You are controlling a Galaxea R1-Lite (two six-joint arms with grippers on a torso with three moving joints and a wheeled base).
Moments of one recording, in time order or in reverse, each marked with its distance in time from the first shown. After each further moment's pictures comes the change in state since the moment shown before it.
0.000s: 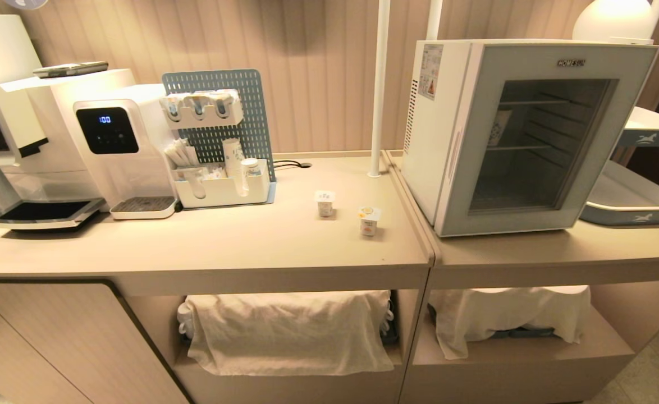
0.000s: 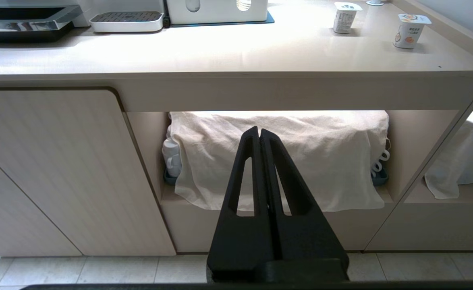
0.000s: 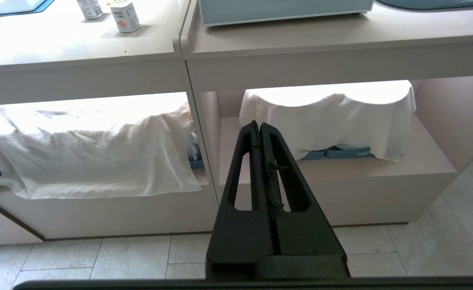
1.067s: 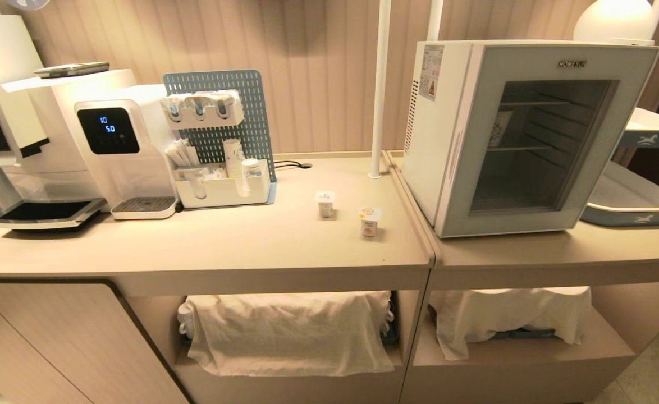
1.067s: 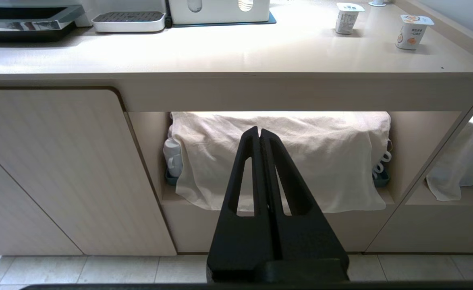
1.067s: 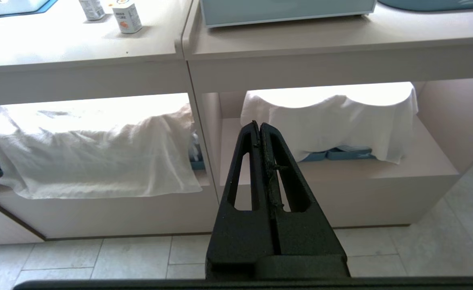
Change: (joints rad) left arm 0.000 0.000 0.000 0.000 0.000 0.001; right arm -0.001 0.000 0.000 0.000 0.000 0.001
